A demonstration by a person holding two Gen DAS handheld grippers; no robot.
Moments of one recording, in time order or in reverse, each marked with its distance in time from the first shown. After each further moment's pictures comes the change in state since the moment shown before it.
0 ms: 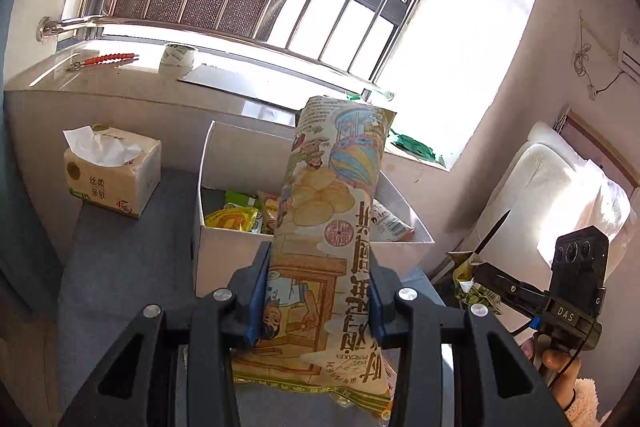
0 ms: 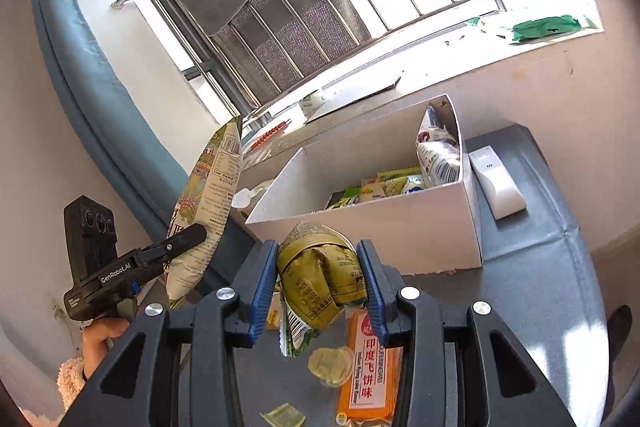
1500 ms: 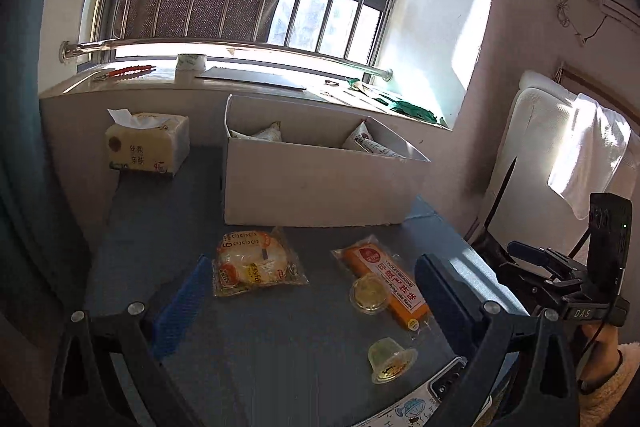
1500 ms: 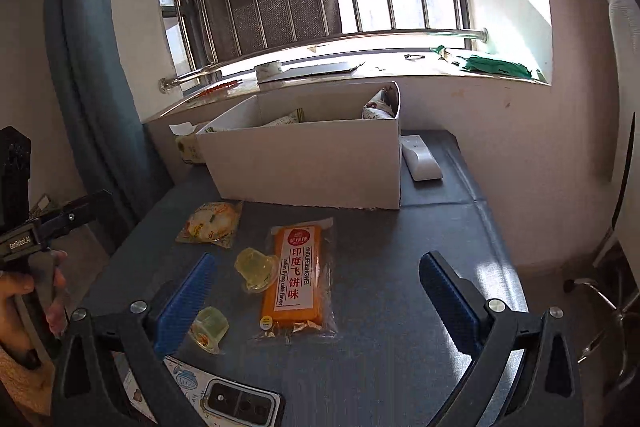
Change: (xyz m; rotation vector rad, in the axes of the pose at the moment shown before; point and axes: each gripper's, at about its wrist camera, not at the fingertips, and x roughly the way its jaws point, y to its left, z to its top) left arm -0.063 -0.014 -0.117 0.135 -0.008 0.089; right arm -0.049 0.032 -0.104 -0.240 0.058 -0.319
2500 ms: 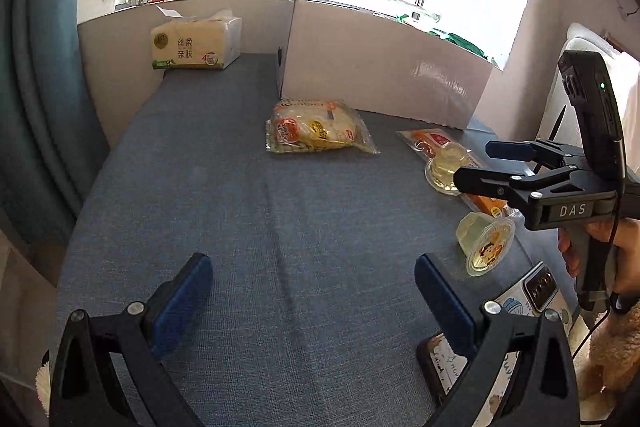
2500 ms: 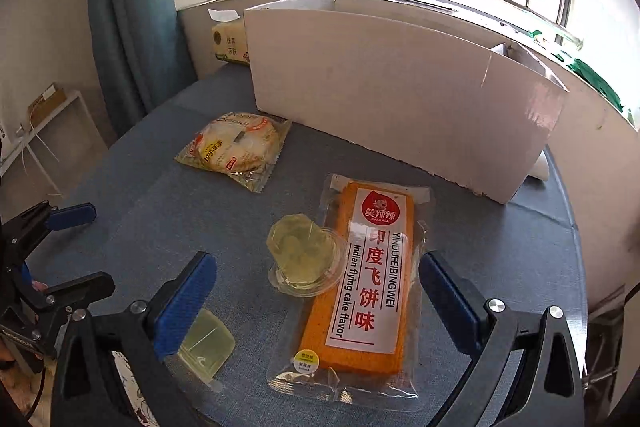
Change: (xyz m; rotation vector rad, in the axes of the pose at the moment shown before) left arm 0.022 0.031 -0.086 -0.031 0.160 0.155; right arm 0.125 0.057 -0.001 -0.294 0.265 0.062
